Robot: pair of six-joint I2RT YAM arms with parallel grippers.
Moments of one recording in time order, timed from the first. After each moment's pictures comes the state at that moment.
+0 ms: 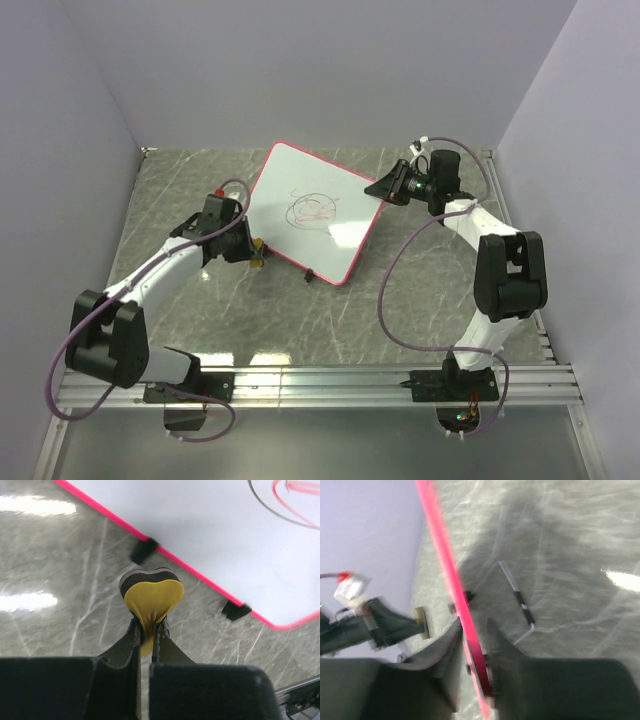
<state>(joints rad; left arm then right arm) -0.30 1.34 0.89 -0.46 0.14 -0.49 0.09 1.75 1.17 0.09 -0.73 0.64</state>
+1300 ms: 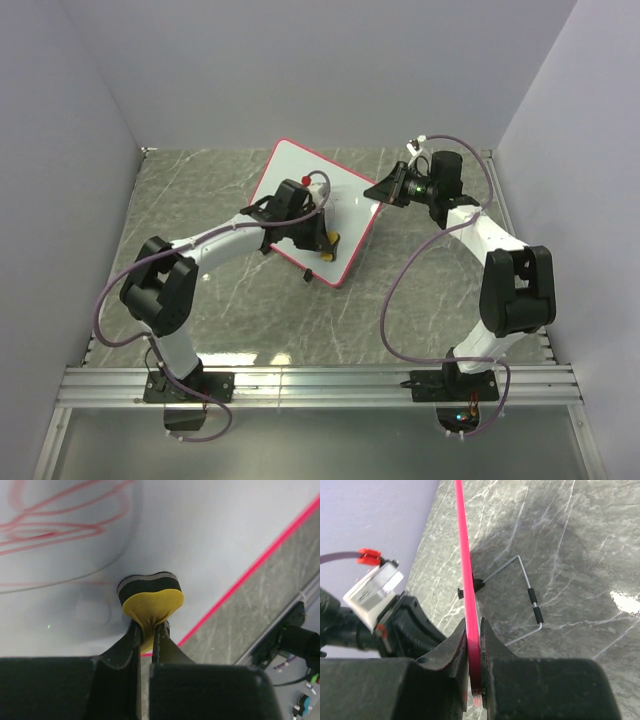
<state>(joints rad) -0.62 1.74 1.23 -0.28 0.35 -0.46 0.12 1.64 1.12 0.08 -0.77 0.54</state>
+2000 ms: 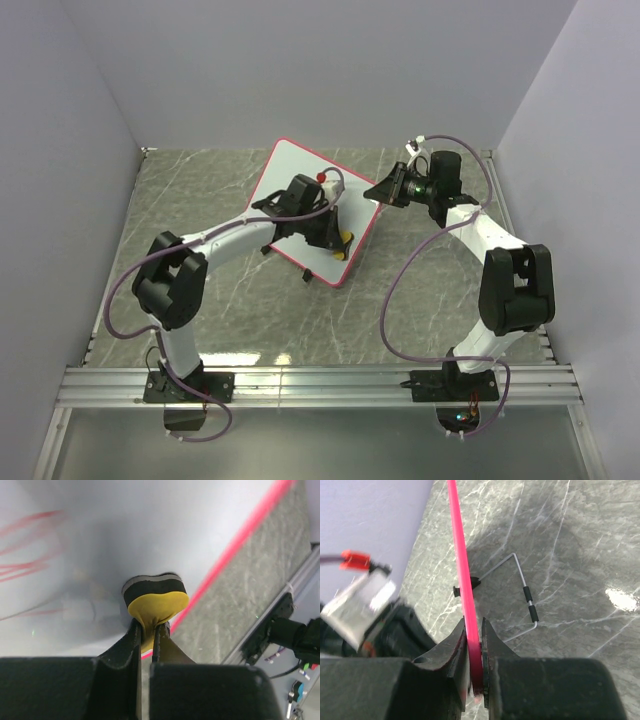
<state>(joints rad) -0.67 1.82 1.36 -0.33 0.39 -0.44 0.12 1.66 1.13 0.05 -0.76 0.52</state>
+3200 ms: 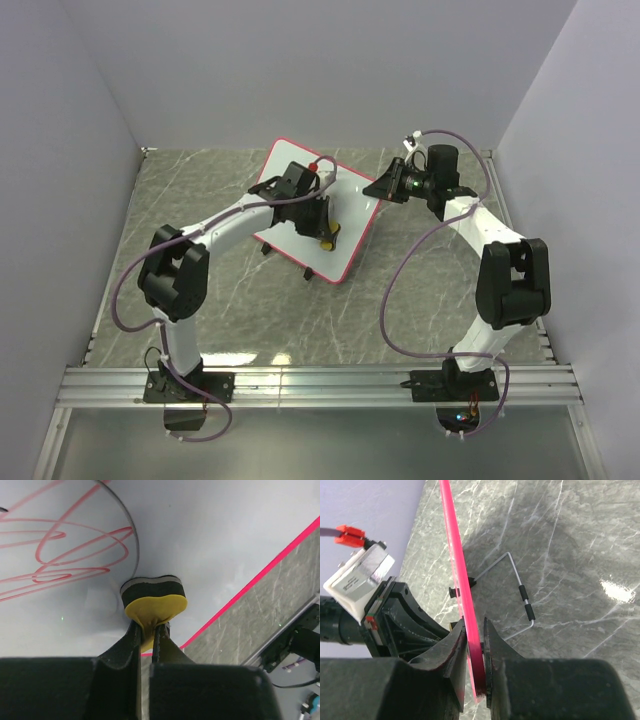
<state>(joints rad) -0.61 1.88 1.50 -0.51 0.31 -0.37 0.13 1.70 1.22 -0.03 -0.75 0.49</state>
